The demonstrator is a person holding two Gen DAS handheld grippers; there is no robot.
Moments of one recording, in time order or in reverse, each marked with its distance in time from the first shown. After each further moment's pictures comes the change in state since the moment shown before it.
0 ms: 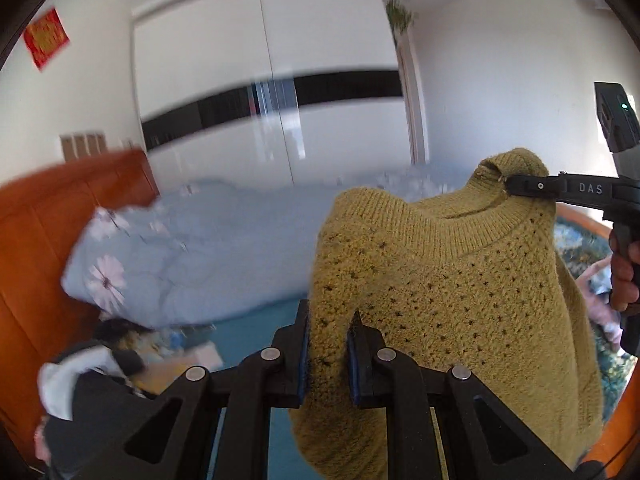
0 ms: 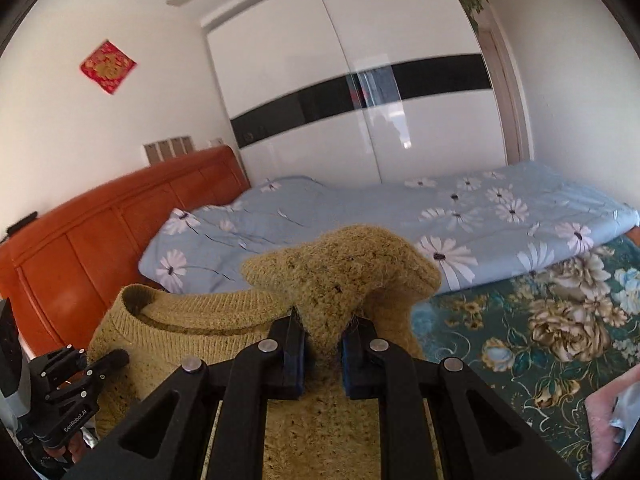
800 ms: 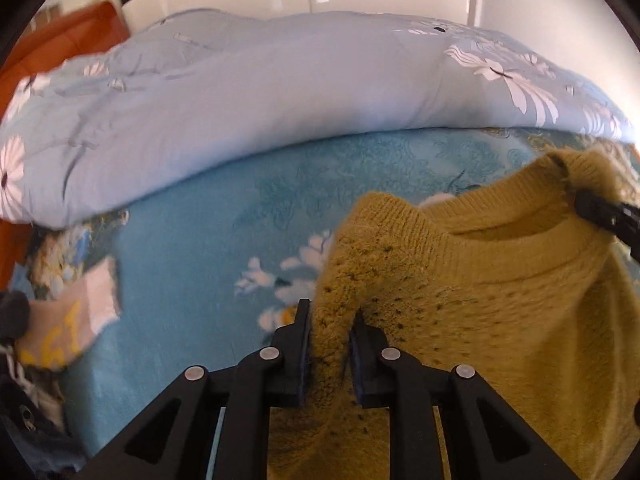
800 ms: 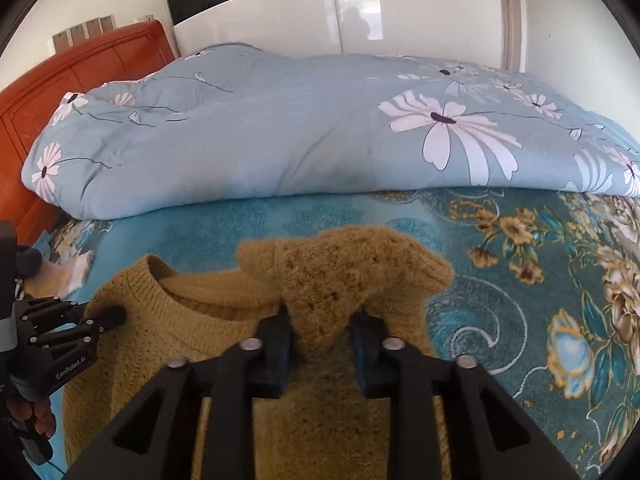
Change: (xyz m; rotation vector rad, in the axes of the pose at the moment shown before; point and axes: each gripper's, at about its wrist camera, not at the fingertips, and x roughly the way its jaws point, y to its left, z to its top) left arm 0.295 0.025 -0.049 -0.150 0.482 0.024; right arm 0.284 -0.100 -0.073 -0.043 0.381 -0.136
